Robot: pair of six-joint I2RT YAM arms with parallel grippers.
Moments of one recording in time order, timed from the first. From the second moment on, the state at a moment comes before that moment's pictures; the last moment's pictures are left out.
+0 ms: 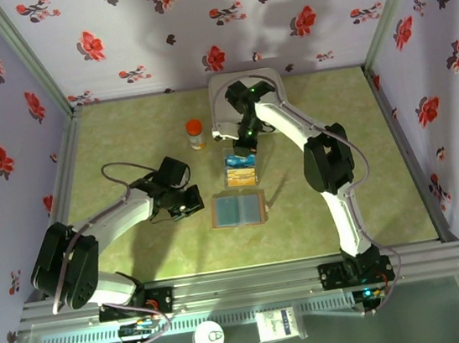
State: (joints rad) left arm -0.60 1.43 0.82 -0.55 0.26 -0.81; right arm 0.53 2.24 2.08 -1.29 -0.32 -0.84
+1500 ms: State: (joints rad) left arm -0.62 1.58 0.86 -0.44 0.34 -0.78; right arm 0.73 1.73 1.14 -0.38 -0.12 0.51
